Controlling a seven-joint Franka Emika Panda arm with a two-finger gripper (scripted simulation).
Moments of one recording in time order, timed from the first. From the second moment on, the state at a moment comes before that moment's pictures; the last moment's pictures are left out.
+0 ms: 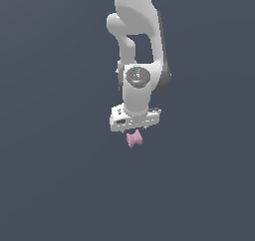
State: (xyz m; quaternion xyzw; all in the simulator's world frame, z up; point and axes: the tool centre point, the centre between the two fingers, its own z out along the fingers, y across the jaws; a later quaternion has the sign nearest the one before) arm -0.001 0.029 0.109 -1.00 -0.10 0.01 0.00
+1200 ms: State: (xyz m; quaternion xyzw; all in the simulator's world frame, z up) arm 0.004 0.032 0.058 -0.99 -0.17 0.00 0.00
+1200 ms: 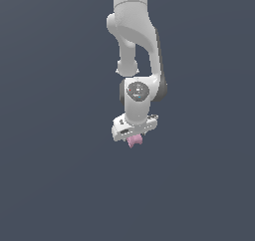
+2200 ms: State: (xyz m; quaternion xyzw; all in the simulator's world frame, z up) arm 0.005 0.032 0.042 -0.99 -0.17 0.00 0.00
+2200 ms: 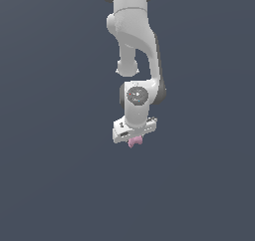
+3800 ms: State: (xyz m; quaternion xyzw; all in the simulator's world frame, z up) arm 0.063 -0.112 0.286 -0.99 -0.17 0.00 0.00
